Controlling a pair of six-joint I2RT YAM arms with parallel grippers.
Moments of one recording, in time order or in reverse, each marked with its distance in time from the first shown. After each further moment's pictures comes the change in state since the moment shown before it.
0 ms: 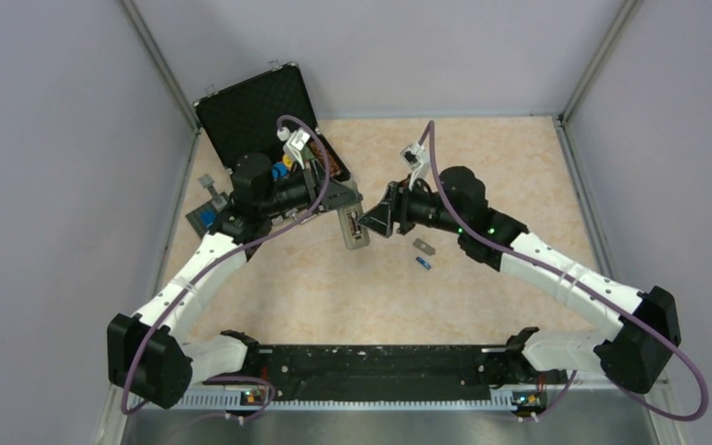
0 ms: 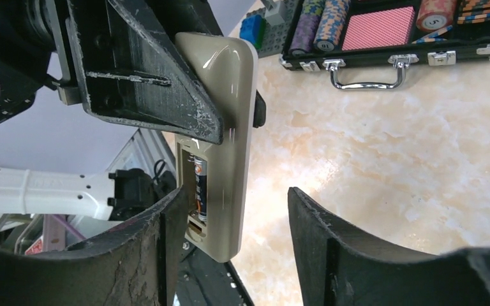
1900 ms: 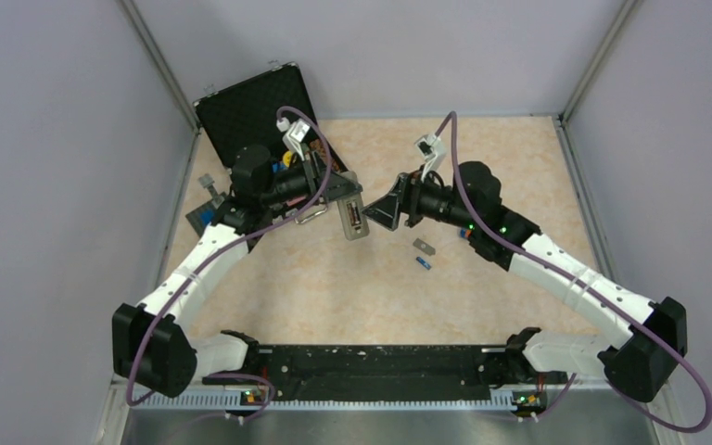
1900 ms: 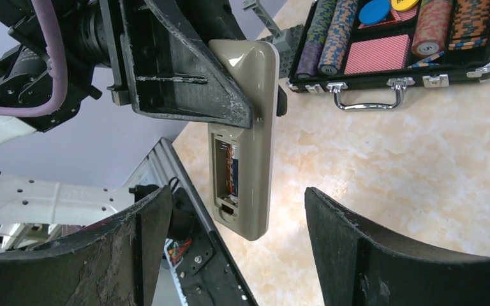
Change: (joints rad) left arm 0.025 0.061 0.053 0.021 0.020 0.039; right arm -0.039 -0.044 0.011 0.008 -0.003 0.032
